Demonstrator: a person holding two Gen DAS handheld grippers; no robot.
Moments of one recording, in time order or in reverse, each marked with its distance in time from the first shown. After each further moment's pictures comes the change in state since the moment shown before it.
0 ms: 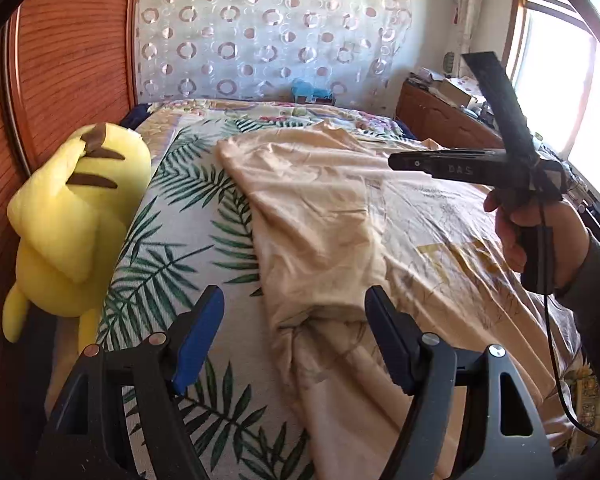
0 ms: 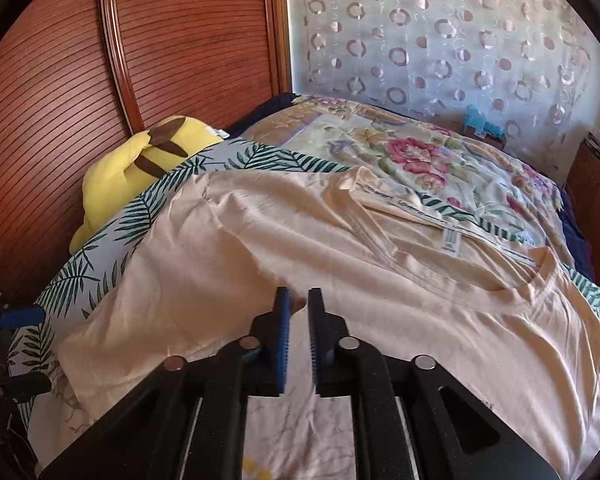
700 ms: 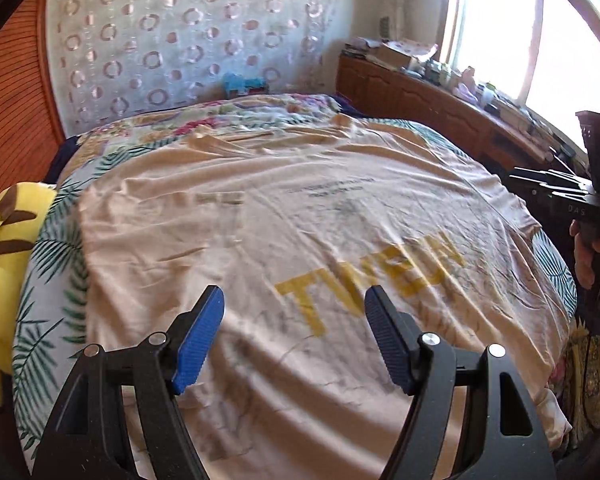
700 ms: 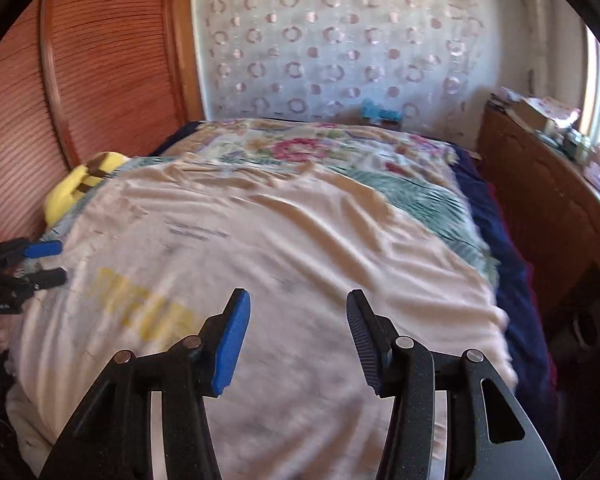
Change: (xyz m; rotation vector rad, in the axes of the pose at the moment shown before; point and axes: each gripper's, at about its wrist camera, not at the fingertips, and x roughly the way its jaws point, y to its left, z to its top) left arm 0.047 -0.121 0.028 0.195 0.068 -0.122; right arm -0.204 -0.111 -0.157 0.204 -0.059 -0.284
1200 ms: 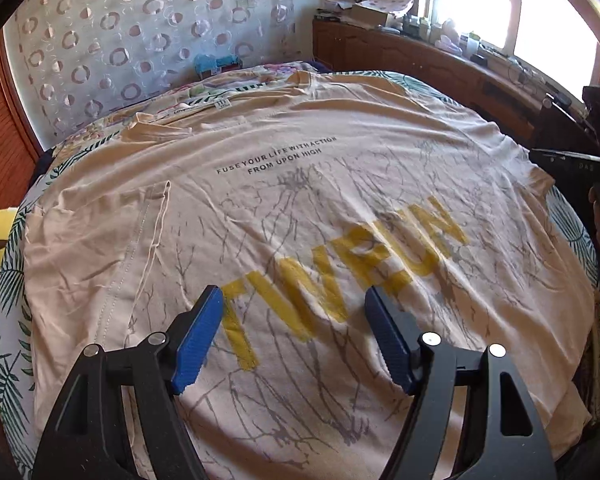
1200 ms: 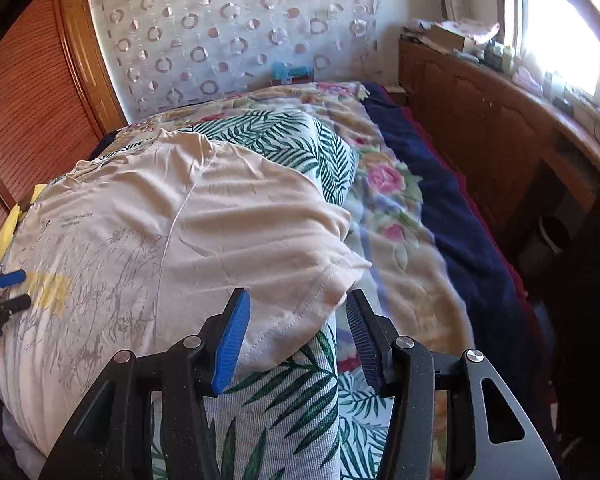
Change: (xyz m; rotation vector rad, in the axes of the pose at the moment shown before) left arm 0.045 -0.041 0.005 0.114 0.109 0.012; right arm -0.035 -0.096 -0.052 0.256 0.124 -0.084
